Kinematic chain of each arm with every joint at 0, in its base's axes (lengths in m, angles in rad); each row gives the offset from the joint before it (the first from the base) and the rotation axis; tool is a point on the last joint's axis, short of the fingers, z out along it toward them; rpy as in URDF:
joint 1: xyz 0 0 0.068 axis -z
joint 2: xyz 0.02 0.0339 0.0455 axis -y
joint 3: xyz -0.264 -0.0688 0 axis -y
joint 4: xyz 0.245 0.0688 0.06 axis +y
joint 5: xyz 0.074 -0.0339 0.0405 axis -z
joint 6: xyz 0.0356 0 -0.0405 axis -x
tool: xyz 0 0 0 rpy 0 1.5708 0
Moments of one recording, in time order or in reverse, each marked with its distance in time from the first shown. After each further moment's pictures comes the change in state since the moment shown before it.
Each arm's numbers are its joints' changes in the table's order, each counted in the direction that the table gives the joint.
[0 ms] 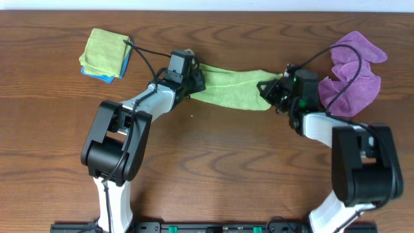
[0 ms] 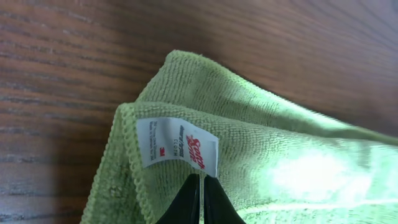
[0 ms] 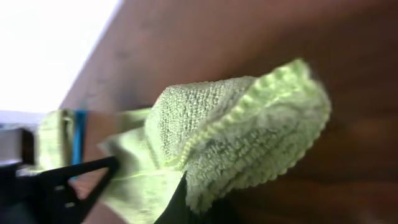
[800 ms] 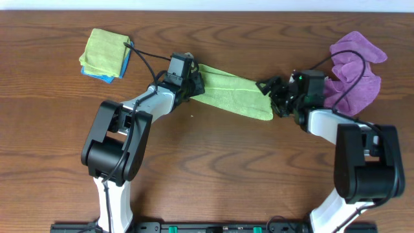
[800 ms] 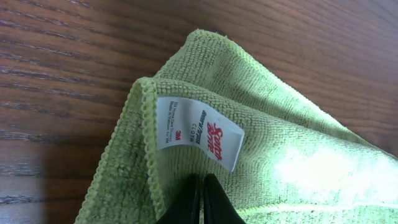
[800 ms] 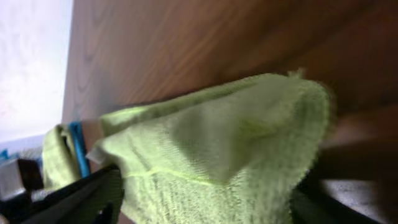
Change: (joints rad) left arm 0.000 0.000 -0.030 -0.002 -0.001 -0.003; right arm 0.046 -0.050 0.035 0.181 -0.051 -0.150
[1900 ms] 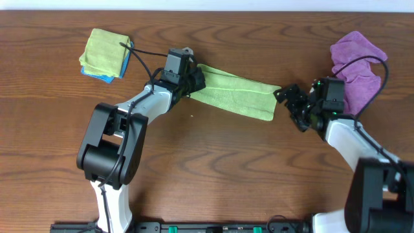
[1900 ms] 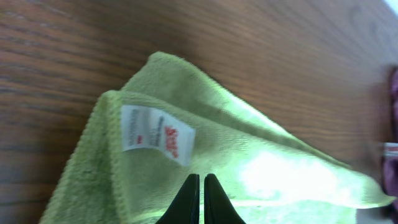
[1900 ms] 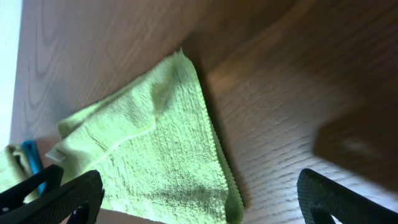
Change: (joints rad) left arm -0.014 0.036 0.000 -0.026 0.079 0.060; right arm 0.097 0.236 -0.047 0.342 0.116 0.103
